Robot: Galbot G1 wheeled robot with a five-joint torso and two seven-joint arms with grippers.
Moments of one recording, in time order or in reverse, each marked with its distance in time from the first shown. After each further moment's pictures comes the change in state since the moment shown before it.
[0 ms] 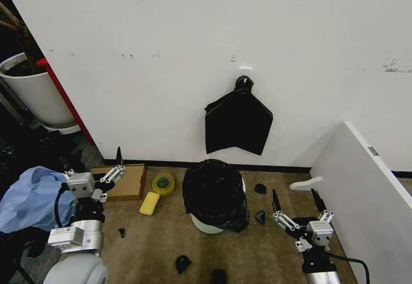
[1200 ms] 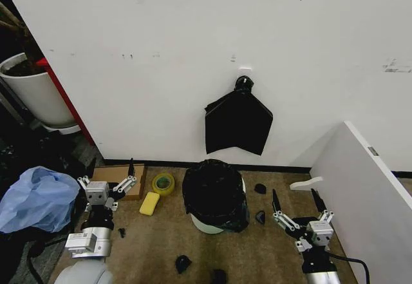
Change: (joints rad) left arm 0.011 0.011 0.022 0.041 0.073 -0.020 0.030; right arm 0.000 0.000 0.000 0.000 0.000 0.000 0.000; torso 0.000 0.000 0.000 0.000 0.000
